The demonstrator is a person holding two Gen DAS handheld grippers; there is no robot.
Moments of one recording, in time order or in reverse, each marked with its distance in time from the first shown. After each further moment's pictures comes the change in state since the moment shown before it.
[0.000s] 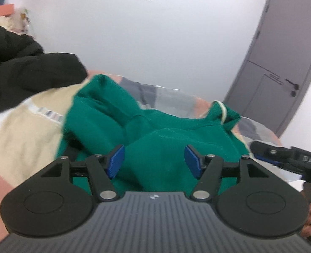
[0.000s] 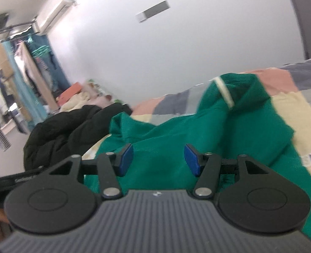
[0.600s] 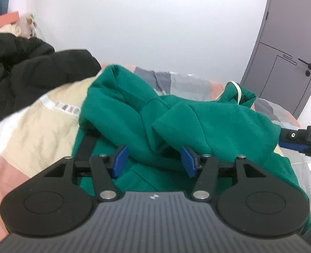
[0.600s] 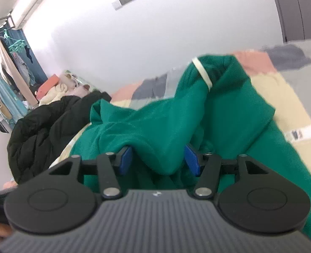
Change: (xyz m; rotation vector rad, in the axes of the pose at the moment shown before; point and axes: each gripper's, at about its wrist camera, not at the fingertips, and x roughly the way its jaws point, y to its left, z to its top) left arm -0.008 -0.004 -0.013 0.085 0.054 0.131; right arm -0.012 0.000 -0.006 0.052 0.049 -0.159
